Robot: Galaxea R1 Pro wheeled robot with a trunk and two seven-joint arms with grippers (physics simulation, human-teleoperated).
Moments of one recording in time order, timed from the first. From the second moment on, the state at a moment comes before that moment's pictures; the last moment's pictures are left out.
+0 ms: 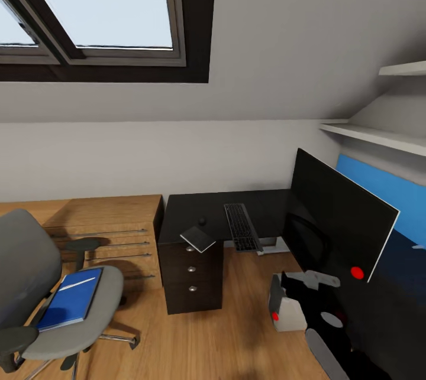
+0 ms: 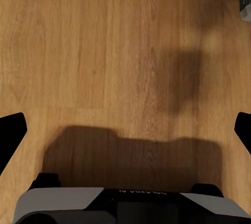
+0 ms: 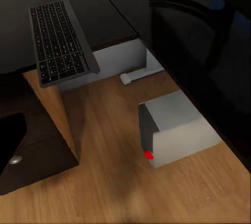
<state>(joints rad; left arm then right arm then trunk) -0.20 -0.07 -0.02 -0.27 0.21 -0.12 -0.07 -0.21 -0.22 0.36 -1.45 -0.58 0.28 -0.61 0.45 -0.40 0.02</state>
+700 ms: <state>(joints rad) -0.20 -0.07 -0.02 -0.27 0.21 -0.12 -0.07 -0.21 -0.34 0.22 -1.42 -0.72 0.30 -0.62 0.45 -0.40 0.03</state>
